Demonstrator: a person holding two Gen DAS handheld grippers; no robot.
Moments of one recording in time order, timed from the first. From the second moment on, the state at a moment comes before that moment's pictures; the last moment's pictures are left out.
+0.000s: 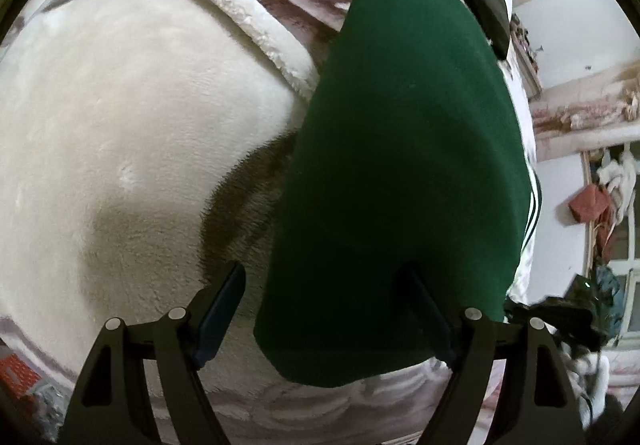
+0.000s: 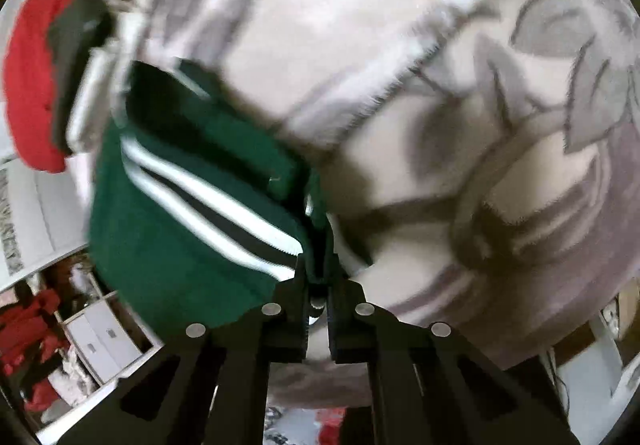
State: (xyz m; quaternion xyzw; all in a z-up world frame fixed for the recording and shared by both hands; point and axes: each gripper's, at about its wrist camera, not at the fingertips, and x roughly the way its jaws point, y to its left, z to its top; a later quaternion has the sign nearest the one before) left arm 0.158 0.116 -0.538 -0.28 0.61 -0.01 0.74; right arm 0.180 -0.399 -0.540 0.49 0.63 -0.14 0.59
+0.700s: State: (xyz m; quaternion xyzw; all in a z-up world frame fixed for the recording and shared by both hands) left arm 0.230 0.133 -0.521 -0.21 0.59 0.00 0.78; right arm 0.311 -0.375 -0.514 0.32 0.66 0.04 0.68
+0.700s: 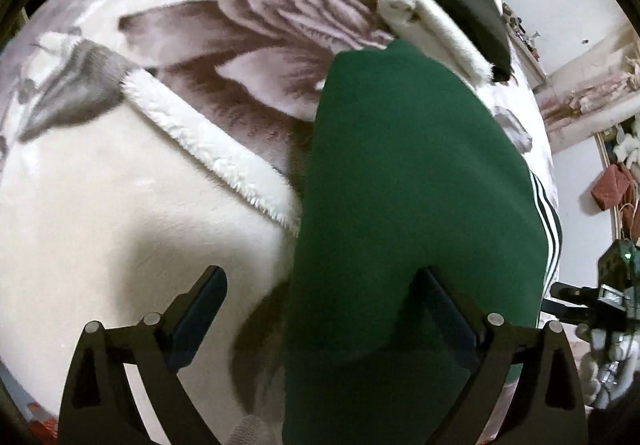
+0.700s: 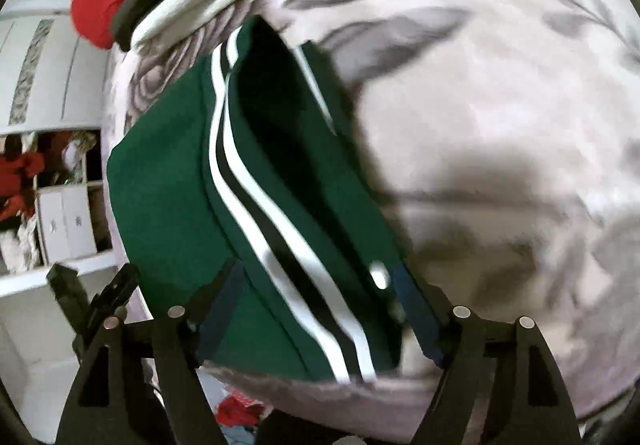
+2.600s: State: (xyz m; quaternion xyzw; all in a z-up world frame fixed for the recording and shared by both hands) left arm 0.247 0.225 -0.557 -0.17 0.63 0.17 0.74; right arm 0.527 -0.122 -0.521 0.09 0.84 0.20 0.49
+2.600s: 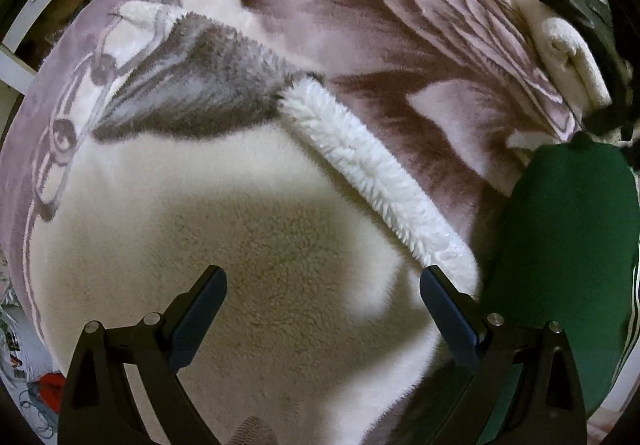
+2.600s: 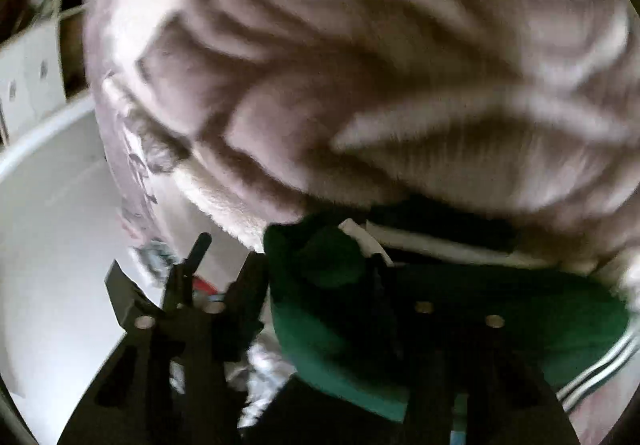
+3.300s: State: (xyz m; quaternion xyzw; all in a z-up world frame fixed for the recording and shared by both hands) left arm 0.245 0.230 -0.552 -0.16 0.62 0.16 0.75; right arm 0.508 -0.171 -0.564 0.23 0.85 0.10 0.47
